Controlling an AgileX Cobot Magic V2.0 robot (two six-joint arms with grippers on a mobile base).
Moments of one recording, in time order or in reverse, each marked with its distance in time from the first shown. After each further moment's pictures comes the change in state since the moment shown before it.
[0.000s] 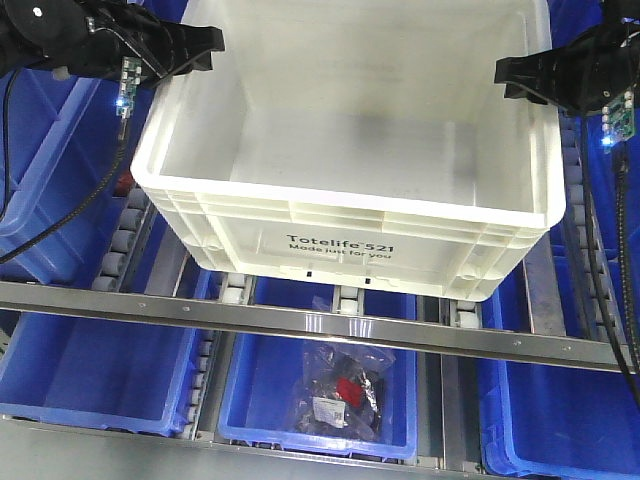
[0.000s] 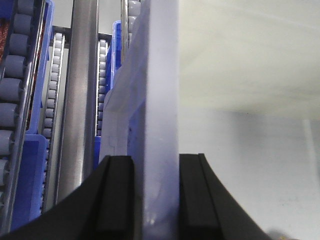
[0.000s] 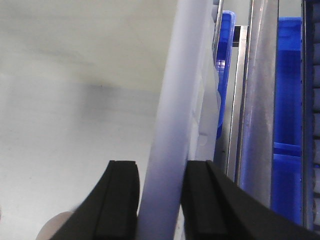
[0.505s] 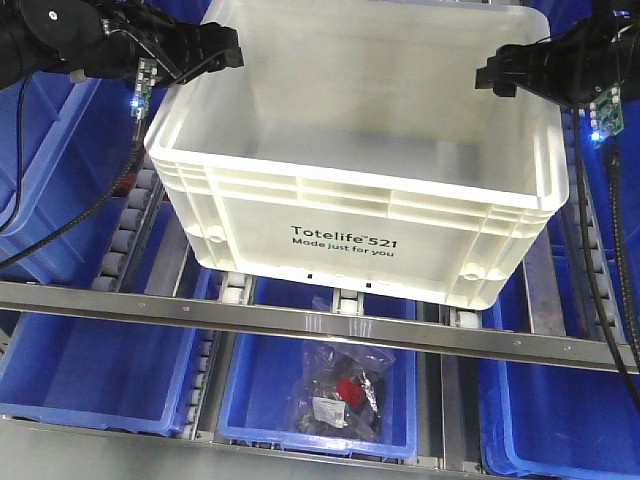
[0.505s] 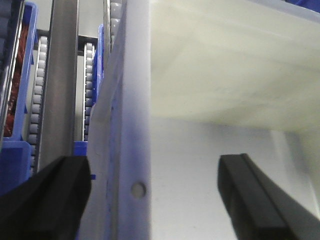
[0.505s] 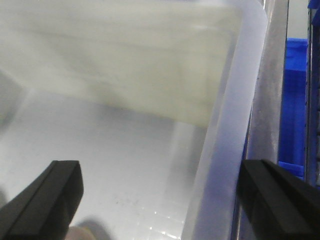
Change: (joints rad) left arm -0.012 0.014 -0.005 -0.039 -0.028 0.049; right arm 0.016 0.002 -0.008 -0.022 -0.034 -0.019
